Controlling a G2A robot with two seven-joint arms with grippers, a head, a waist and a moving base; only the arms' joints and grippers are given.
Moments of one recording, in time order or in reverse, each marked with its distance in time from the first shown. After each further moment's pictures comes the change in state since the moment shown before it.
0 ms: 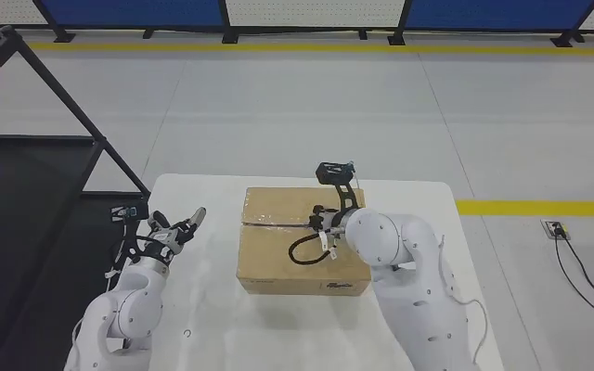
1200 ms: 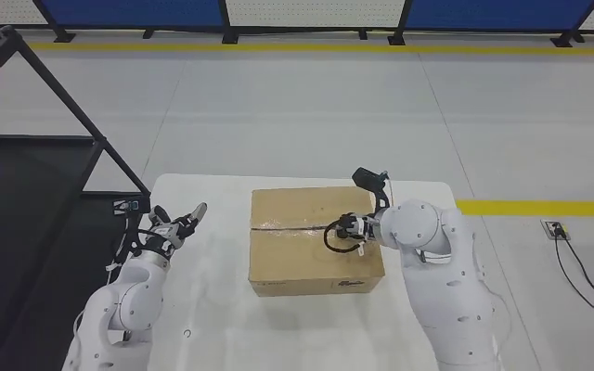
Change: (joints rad) left arm -0.043 0.011 0.019 0.032 0.002 -0.006 -0.005; right arm -0.024 0.064 0.144 0.041 0.081 0.064 0.066
